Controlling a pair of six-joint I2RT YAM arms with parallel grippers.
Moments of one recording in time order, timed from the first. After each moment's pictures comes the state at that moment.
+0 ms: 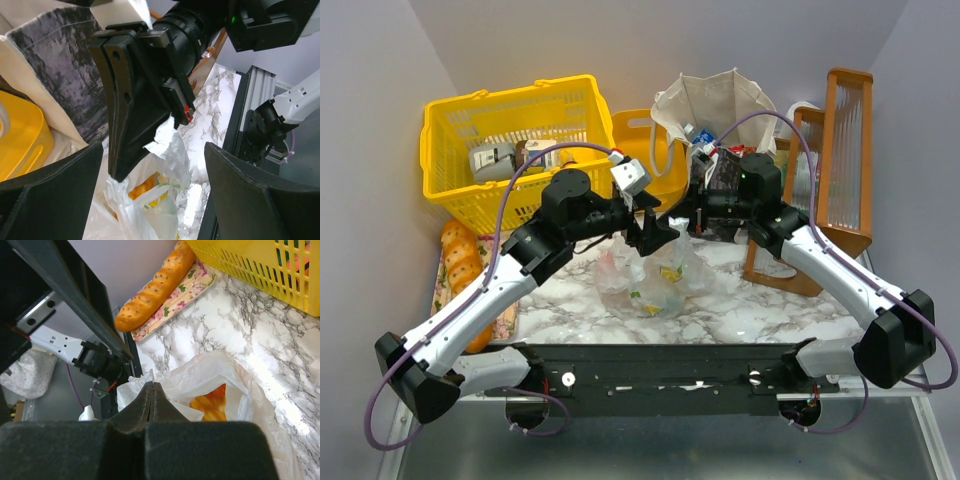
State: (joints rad) left arm -0.72 1.13 1.16 -0.17 0.48 -0.10; right arm 0.53 1.34 1.09 0.01 -0.85 0.35
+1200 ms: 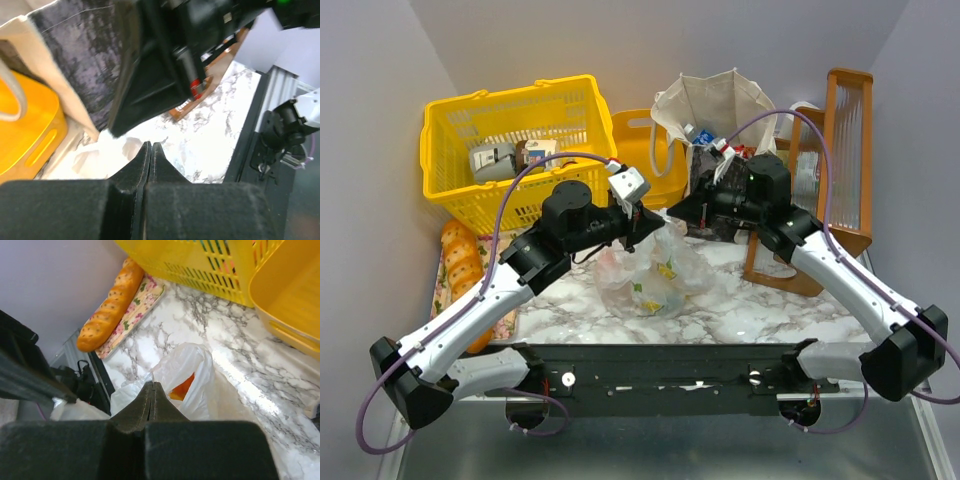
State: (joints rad) left arm -0.76 1.08 1.11 -0.18 0.35 -0.08; right arm 0.53 1.27 1.11 -0.11 -0.61 0.34
